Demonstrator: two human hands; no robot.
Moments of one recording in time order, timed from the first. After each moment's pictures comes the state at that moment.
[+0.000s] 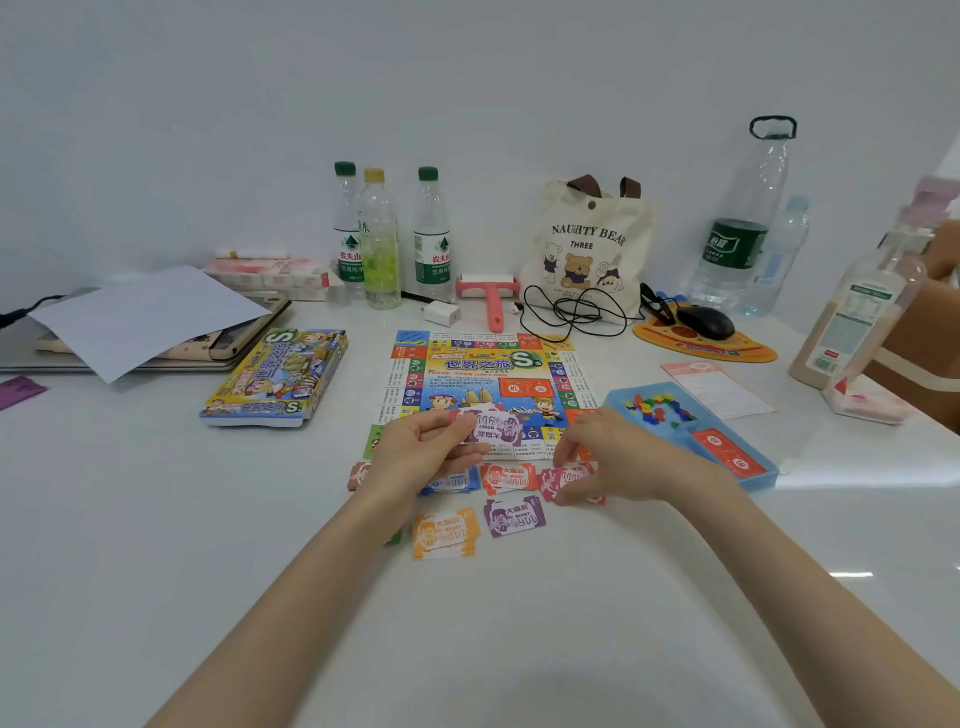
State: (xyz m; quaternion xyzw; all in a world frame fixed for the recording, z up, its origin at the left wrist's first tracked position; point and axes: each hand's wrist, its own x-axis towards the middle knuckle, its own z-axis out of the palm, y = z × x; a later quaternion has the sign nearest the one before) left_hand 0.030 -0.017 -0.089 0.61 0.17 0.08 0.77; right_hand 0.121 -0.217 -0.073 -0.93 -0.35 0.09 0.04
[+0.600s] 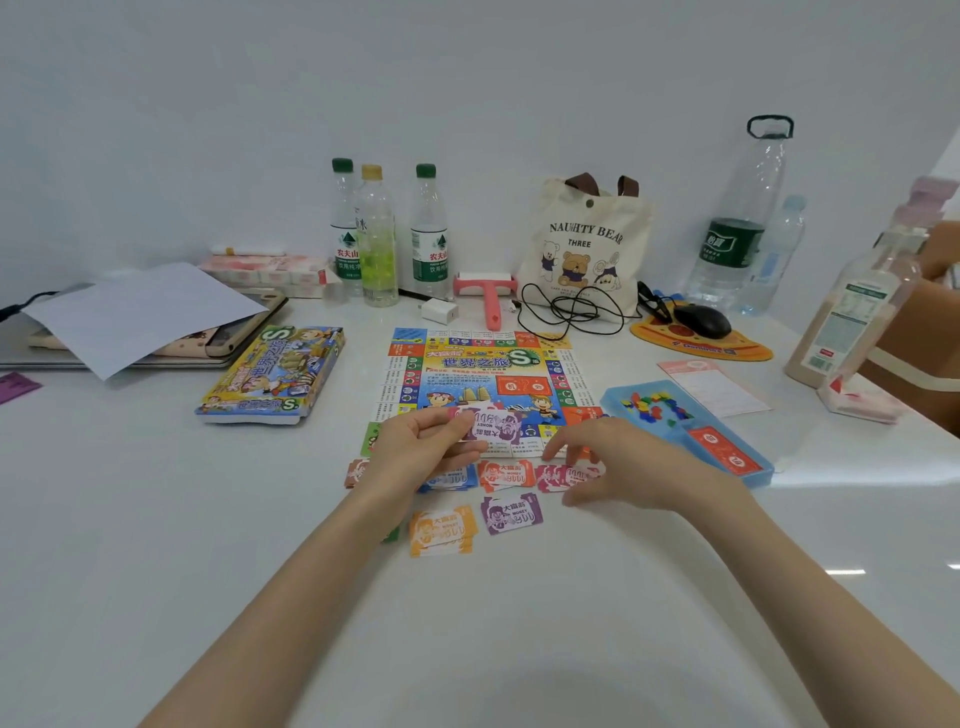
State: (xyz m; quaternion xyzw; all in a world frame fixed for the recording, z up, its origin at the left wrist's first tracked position) left_hand 0.029 -0.018 -0.088 0.62 0.17 0.08 0.76; right_hand 0.113 -0.226 -0.075 -0.93 -0.35 0.09 0.09
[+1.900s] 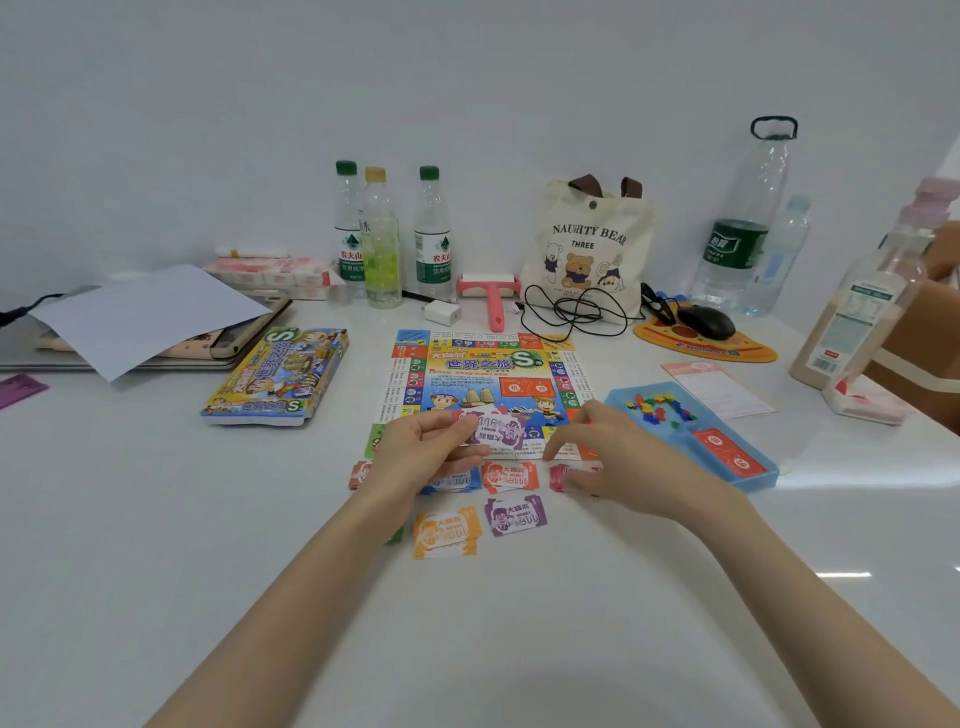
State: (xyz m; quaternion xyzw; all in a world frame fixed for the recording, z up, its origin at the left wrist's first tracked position) left_hand 0.029 -0.016 -0.088 0.62 0.17 0.07 0.76; right_hand 0.101 -0.221 -0.072 -0.93 -0.35 0.03 0.11
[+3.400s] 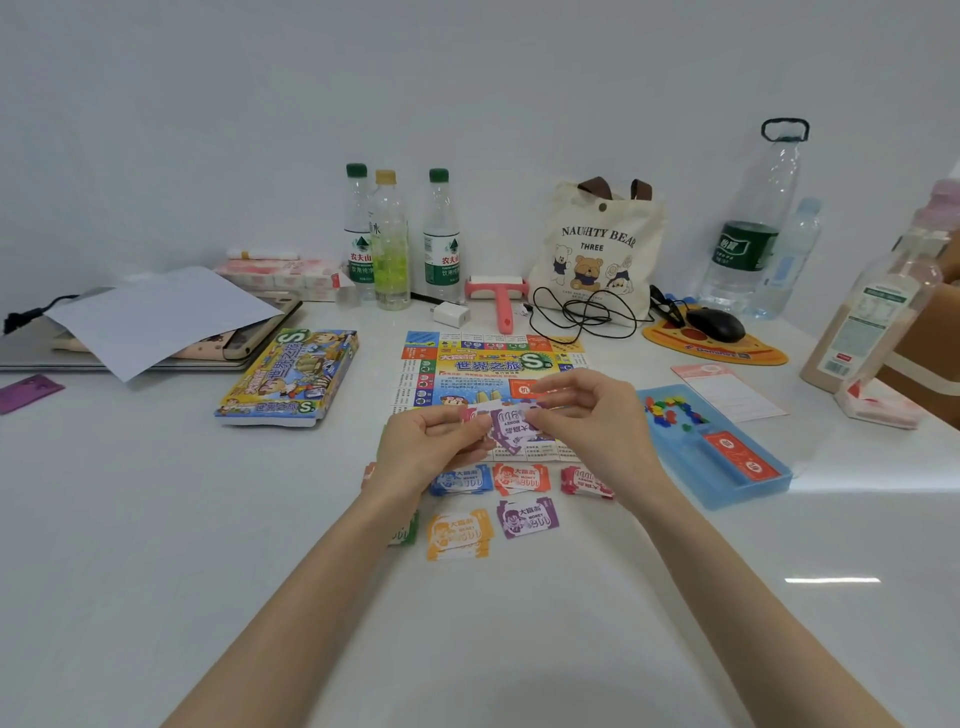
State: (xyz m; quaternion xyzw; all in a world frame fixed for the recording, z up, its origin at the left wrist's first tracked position) left_hand 0.029 -0.009 -0.087 0.62 0.15 0.09 0.76; right_hand 0.078 -0.174 -0.057 -0.80 -0.17 -0.01 0.57
